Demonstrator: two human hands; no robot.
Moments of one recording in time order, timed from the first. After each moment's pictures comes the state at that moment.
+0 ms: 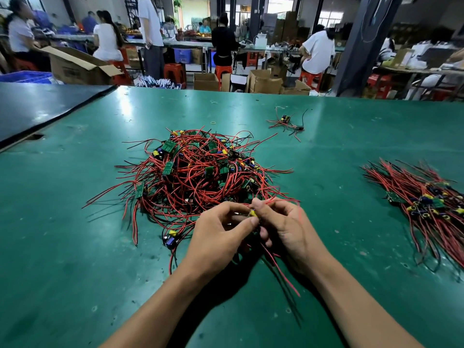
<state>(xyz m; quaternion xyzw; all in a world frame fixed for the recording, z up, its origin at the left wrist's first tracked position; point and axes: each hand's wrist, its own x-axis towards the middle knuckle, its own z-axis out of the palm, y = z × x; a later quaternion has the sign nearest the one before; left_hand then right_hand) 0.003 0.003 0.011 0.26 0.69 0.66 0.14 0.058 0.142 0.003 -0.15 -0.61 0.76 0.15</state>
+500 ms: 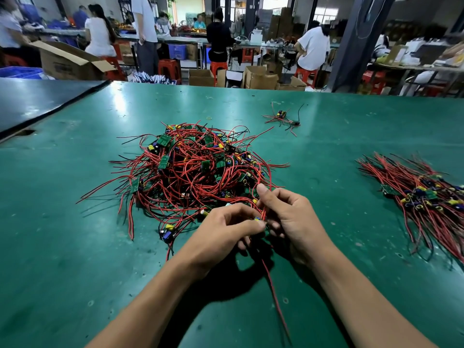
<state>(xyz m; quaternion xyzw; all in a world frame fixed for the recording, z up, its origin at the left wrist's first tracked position) 0.000 0.003 0.015 0.29 0.65 0.64 0.30 0.060 0.150 0.004 -0.16 -0.60 0.76 0.17</state>
